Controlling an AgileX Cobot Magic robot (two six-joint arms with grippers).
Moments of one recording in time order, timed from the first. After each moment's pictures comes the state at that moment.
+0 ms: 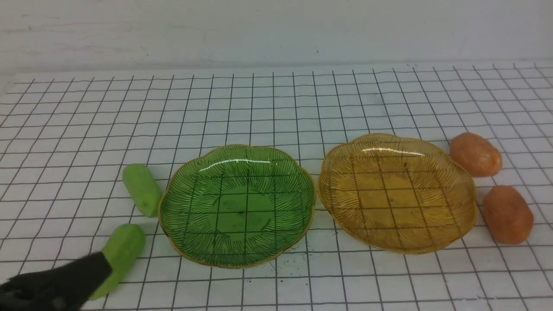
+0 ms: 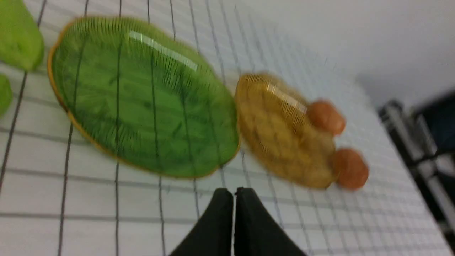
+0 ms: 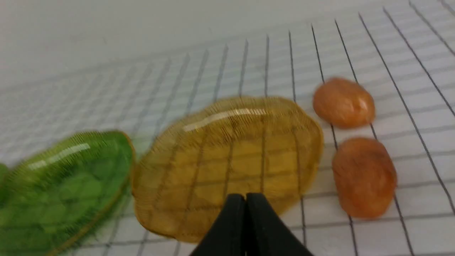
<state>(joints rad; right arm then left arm) 0.00 0.55 -0.45 0.33 0.58 -0.06 -0.08 0.49 -0.41 -0.77 0.66 0.11</state>
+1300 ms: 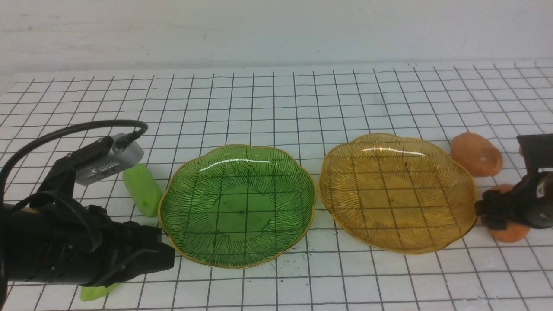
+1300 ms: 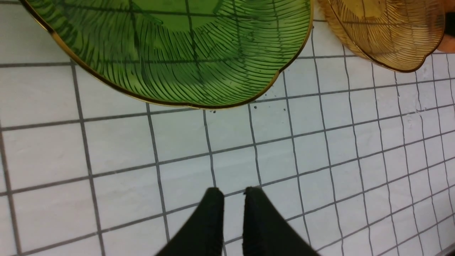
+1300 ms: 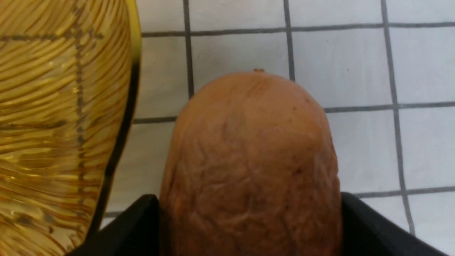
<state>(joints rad) 0.00 1.71 -0.83 -0.31 0.38 0.31 -0.08 1.11 -0.67 -0.74 0.83 0.34</state>
